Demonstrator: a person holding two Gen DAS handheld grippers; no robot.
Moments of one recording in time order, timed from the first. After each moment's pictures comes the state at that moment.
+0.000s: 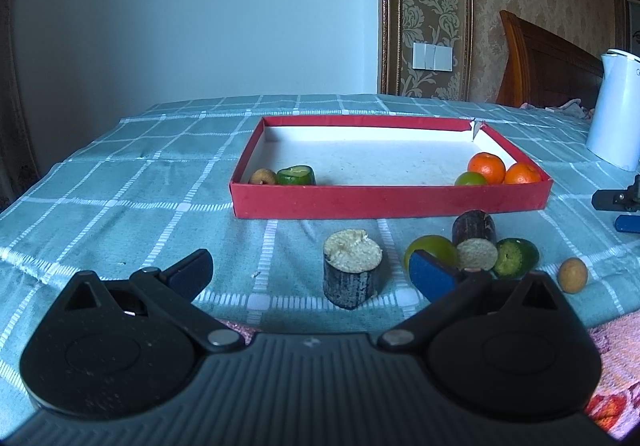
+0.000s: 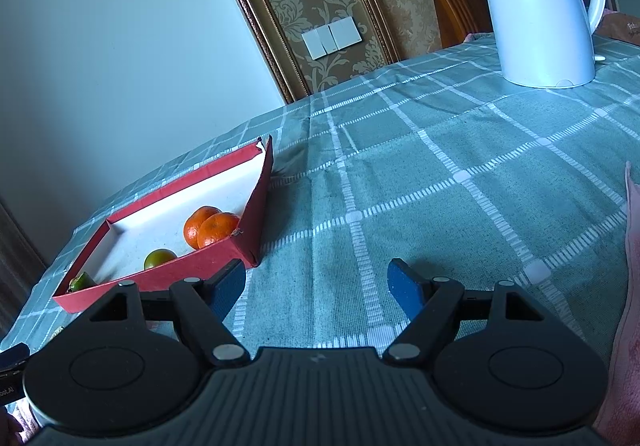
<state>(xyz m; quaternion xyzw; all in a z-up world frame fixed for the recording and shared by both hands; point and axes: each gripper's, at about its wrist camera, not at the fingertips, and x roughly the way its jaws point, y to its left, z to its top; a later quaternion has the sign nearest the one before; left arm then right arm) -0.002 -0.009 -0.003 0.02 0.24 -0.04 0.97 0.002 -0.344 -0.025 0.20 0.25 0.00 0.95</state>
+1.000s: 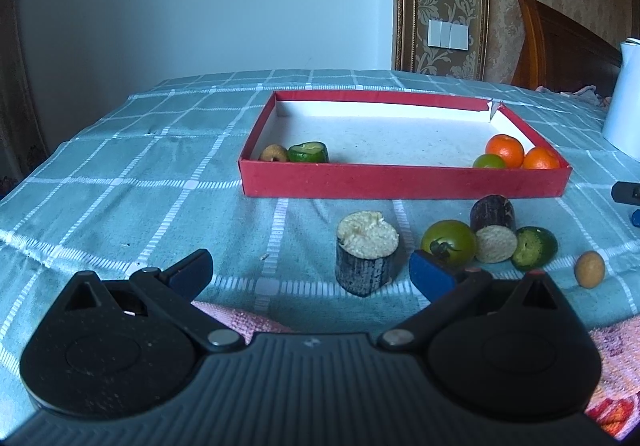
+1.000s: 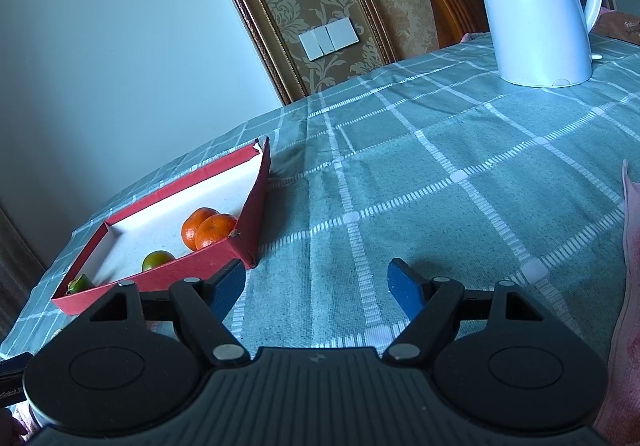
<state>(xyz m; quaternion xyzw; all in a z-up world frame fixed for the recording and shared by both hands) 0.009 -0.008 -0.008 0.02 0.27 -0.02 0.96 0.002 -0.343 -0.025 0.21 0.25 -0.01 0.95</state>
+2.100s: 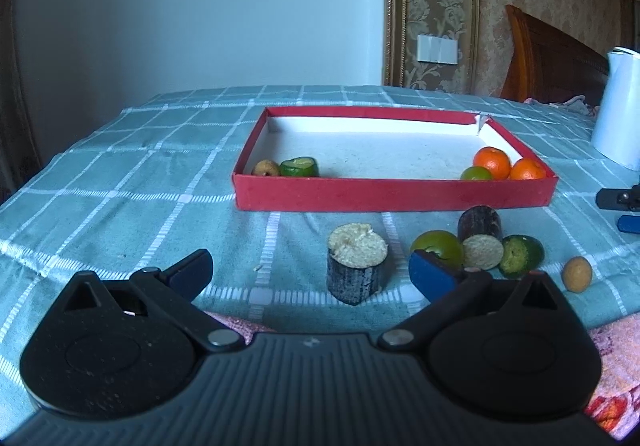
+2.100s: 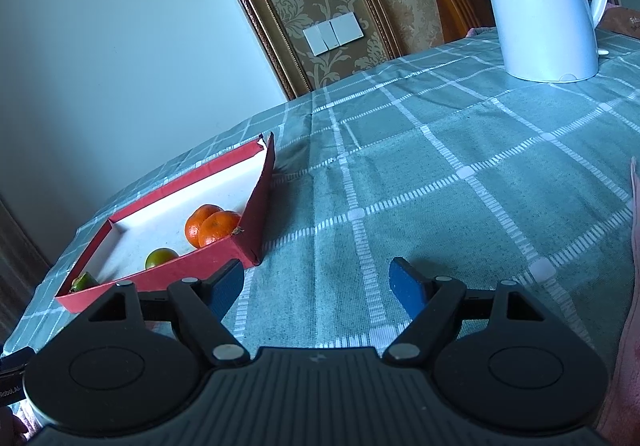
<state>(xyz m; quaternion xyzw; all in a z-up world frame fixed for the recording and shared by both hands) 0.001 -0.008 -0.004 0.02 0.25 -0.04 0.97 0.005 -0.345 -0.027 0.21 0.25 0.00 0.94</state>
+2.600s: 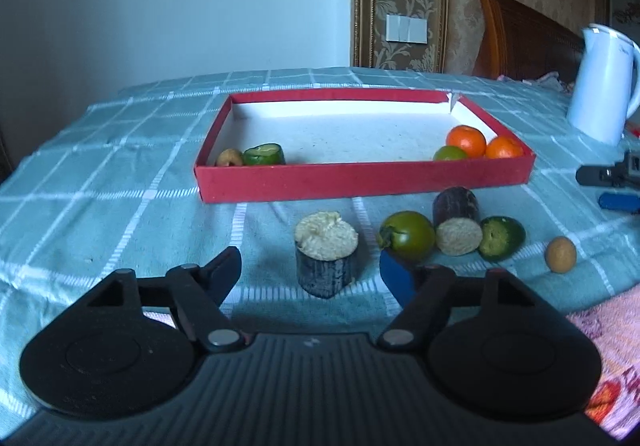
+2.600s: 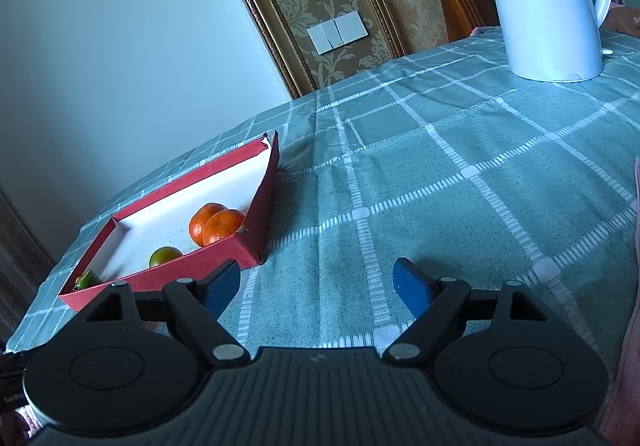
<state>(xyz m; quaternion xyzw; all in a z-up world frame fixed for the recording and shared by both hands) 0.014 -0.012 -0.009 0.03 0.28 -0.09 0.96 0.005 -0.345 -0.027 0.21 0.25 0.01 0.94</state>
